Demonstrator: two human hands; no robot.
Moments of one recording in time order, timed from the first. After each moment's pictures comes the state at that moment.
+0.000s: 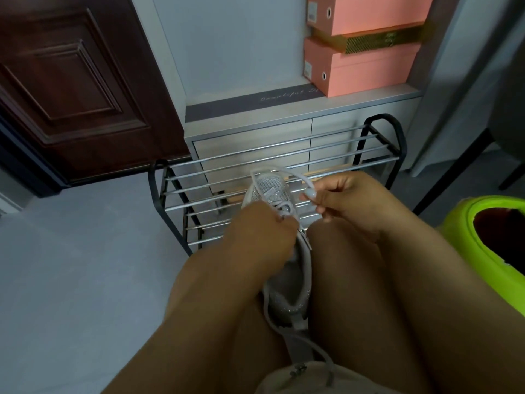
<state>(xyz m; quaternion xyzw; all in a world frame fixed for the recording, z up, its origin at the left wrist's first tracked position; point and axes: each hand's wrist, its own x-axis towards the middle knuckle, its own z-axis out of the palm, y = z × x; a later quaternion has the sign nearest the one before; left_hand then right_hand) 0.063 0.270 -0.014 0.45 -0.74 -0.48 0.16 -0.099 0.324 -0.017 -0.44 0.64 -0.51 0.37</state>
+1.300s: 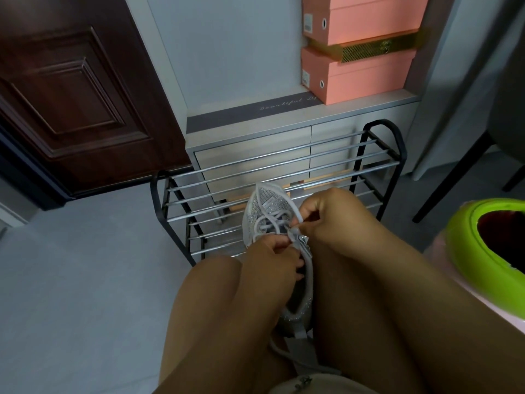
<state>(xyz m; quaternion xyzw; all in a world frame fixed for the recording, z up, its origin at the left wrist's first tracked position) 0.055 0.290 -0.055 0.46 -0.59 -0.62 0.25 -0.077 0.319 -0.019 -0.56 0.74 -0.32 0.17</state>
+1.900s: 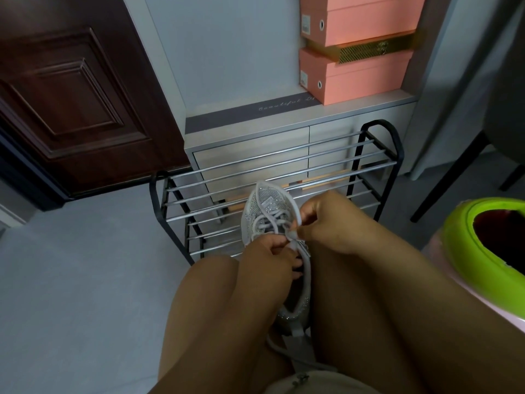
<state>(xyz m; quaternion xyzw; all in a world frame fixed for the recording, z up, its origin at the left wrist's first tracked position) 0.057 0.293 -0.055 0.44 -0.59 -0.62 0.27 -0.077 0.321 -0.016 -0.54 0.75 -0.31 0.25</state>
